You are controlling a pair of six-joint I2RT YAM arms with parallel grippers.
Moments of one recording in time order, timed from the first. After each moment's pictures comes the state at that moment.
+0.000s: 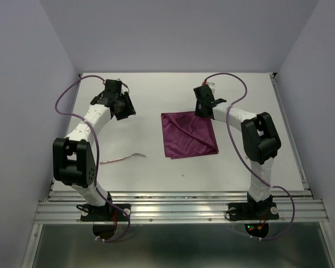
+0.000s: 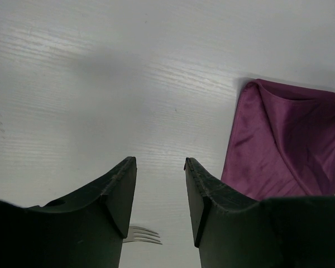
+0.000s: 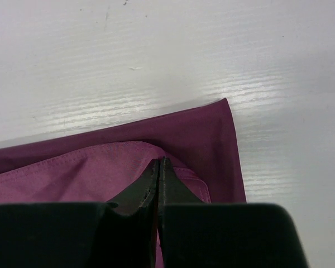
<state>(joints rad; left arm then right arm) -0.18 1.62 1.29 -0.56 0.04 -0.51 0.45 2.02 1.46 -0.28 0.35 0.47</state>
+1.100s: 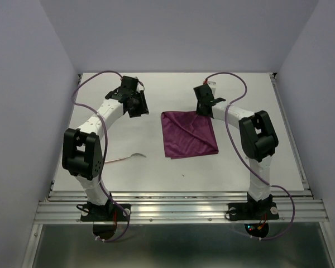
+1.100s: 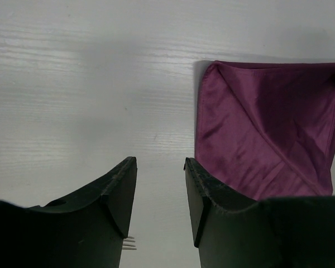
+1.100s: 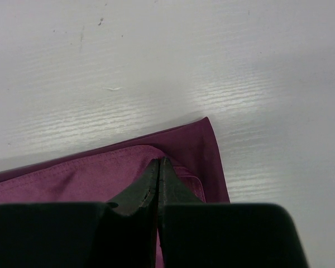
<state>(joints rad) -0.30 1.74 1.41 -0.58 0.05 -0.50 0.43 2.07 1.50 -0.28 0.41 0.46</state>
